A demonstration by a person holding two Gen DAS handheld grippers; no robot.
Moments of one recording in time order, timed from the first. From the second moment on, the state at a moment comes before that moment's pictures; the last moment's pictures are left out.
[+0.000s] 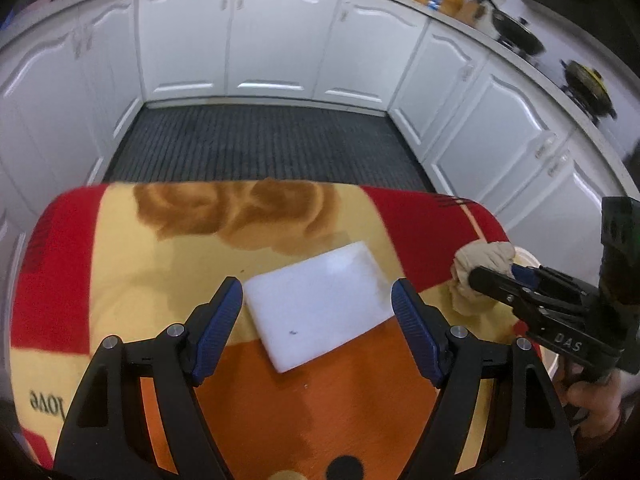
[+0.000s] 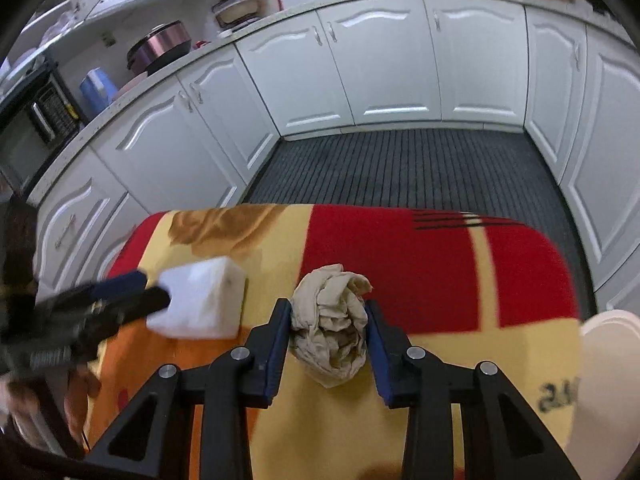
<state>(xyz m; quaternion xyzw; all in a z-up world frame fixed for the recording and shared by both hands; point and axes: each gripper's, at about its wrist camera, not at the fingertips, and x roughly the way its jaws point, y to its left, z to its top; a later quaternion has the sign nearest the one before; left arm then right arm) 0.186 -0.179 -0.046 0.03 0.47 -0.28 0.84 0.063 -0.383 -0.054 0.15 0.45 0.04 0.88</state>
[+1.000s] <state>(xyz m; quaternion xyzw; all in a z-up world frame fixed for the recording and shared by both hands) 0.131 -0.148 -0.054 0.02 0.51 -0.28 0.81 0.005 -0.407 -0.046 0.18 0.45 0.04 0.87</state>
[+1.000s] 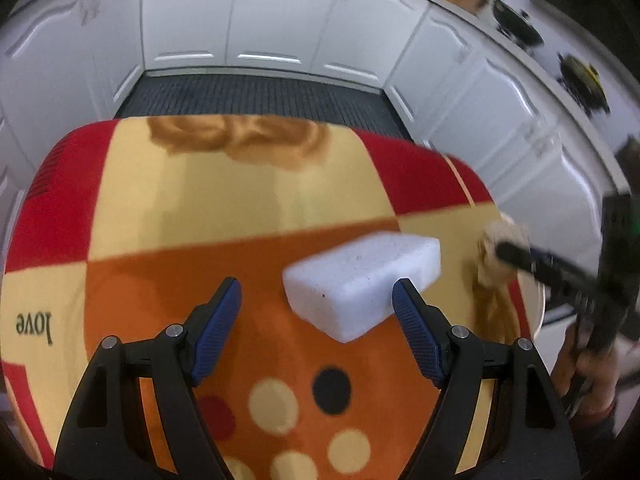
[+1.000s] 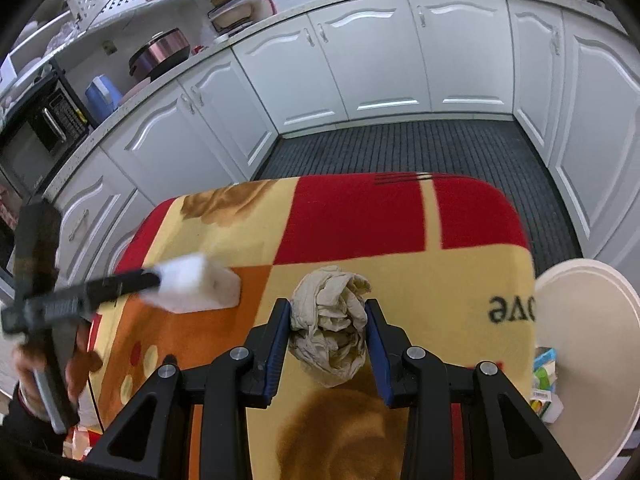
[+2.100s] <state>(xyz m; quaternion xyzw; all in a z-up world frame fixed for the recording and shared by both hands) 0.100 -0.205 -0.078 0.22 0.44 -0.36 0.79 -0.024 -0.394 -0.041 0.18 0.46 0.04 0.87</state>
